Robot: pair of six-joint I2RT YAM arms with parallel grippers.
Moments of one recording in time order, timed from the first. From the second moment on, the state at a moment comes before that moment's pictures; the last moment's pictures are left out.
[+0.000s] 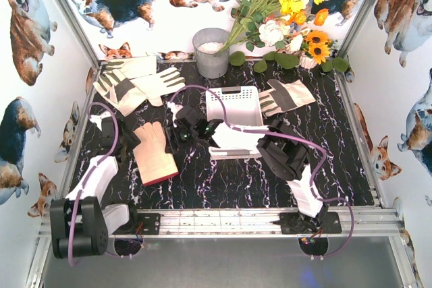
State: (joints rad) left arm 0.11 1.11 0.50 -0.16 -0.13 -0.56; right arm 0.95 2.10 1.49 -0.07 -0.25 0.48
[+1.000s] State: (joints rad) left arm 0.21 1.16 0.43 -0.13 0.07 -0.63; right arm 0.88 2.26 1.65 -0.14 -0.39 0.79
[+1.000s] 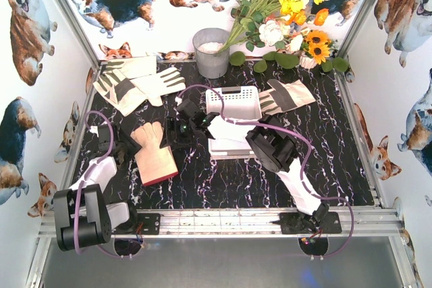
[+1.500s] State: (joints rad) left arm 0.22 1.21 0.41 -0.04 0.12 -0.65; right arm 0.87 2.34 1.67 0.00 -0.50 0.96
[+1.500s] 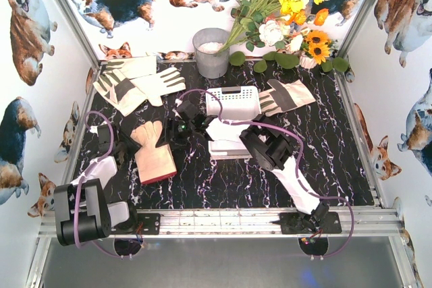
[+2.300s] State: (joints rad) left arm 0.23 1.10 0.35 0.04 0.29 -0.68; right arm 0.86 2.26 1.57 0.11 -0.52 0.99
